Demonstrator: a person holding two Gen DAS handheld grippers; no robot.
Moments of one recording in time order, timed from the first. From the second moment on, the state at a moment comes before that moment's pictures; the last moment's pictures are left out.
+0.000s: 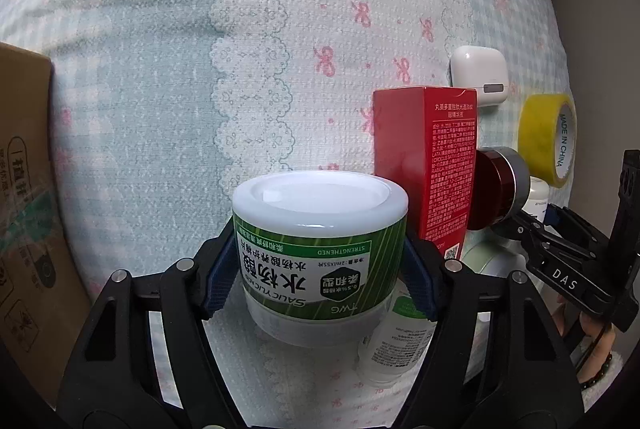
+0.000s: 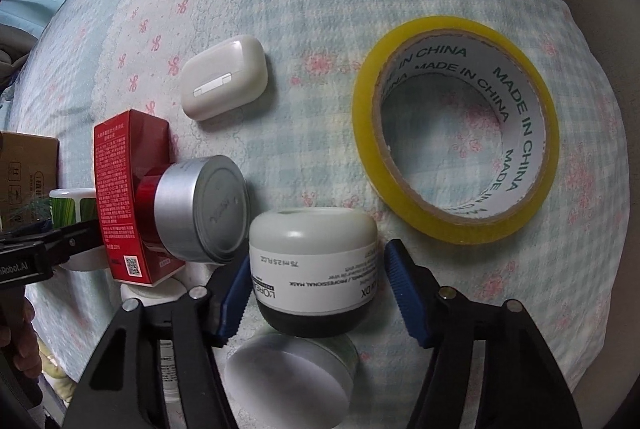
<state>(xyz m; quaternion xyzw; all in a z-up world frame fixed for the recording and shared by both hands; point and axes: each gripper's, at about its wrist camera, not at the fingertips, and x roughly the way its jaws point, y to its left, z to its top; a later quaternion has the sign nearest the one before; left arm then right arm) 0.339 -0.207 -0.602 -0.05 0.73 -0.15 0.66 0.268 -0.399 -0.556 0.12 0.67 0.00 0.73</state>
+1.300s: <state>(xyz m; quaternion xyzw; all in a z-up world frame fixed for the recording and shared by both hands) 0.257 -0.146 -0.283 -0.08 0.60 -0.21 0.77 0.197 -0.356 -0.293 0.10 0.56 -0.01 0.82</state>
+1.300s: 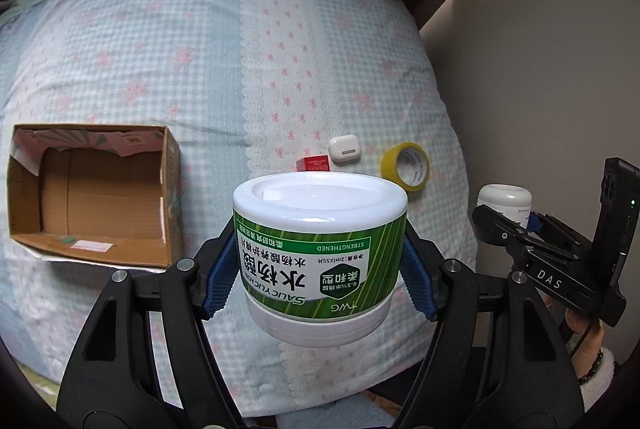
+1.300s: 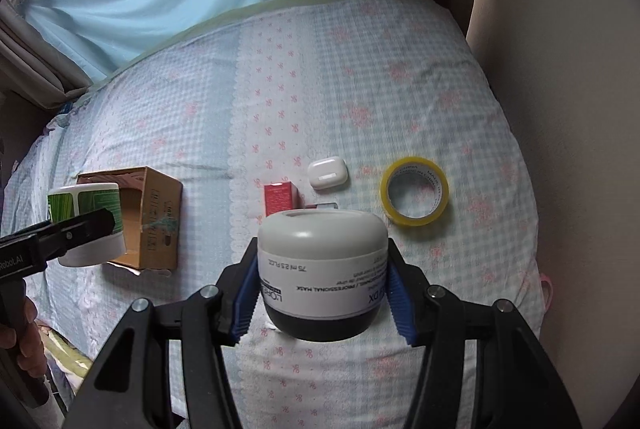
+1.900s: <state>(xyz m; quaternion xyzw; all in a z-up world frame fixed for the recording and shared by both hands) 0.261 0.098 -0.213 -0.04 0.57 -0.20 0.79 0.213 -0.125 -0.218 0.11 0.52 0.02 0.85</state>
